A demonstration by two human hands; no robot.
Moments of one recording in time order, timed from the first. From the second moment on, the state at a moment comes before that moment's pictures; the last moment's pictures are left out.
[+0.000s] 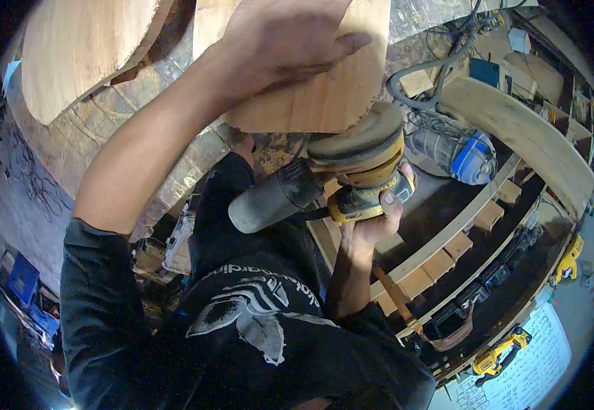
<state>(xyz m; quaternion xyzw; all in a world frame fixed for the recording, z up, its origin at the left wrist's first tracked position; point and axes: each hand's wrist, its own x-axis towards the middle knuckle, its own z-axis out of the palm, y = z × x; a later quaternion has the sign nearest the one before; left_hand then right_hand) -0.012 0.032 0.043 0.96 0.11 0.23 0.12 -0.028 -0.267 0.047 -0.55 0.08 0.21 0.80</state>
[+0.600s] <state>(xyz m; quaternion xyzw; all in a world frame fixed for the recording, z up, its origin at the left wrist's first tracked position) -0.009 0.035 0.055 0.97 0.11 0.19 0.14 -0.031 -0.274 0.038 -0.54 0.12 0.22 0.81</state>
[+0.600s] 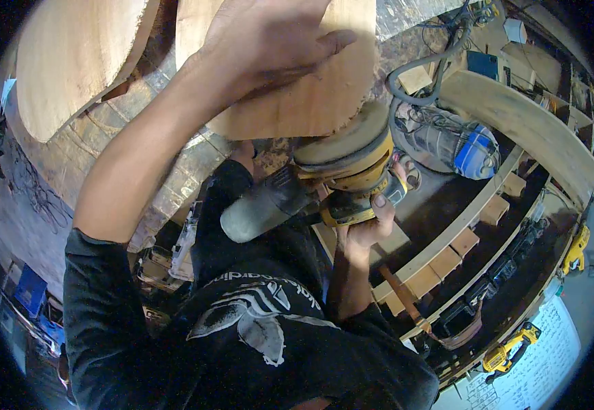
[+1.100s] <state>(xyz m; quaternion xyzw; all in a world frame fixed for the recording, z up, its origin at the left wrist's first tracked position) -0.023 0.032 0.055 0.96 0.09 0.20 0.15 -0.018 -0.281 0.037 -0.53 0.10 0.24 0.81</state>
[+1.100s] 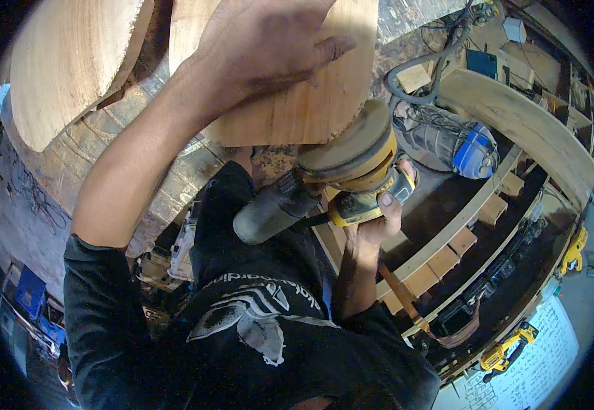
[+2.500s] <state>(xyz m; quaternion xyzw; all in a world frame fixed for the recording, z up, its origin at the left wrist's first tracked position) -0.024 0.025 0.064 0.98 0.07 0.16 0.14 0.025 -0.290 0.007 -0.61 0.02 0.22 0.76</state>
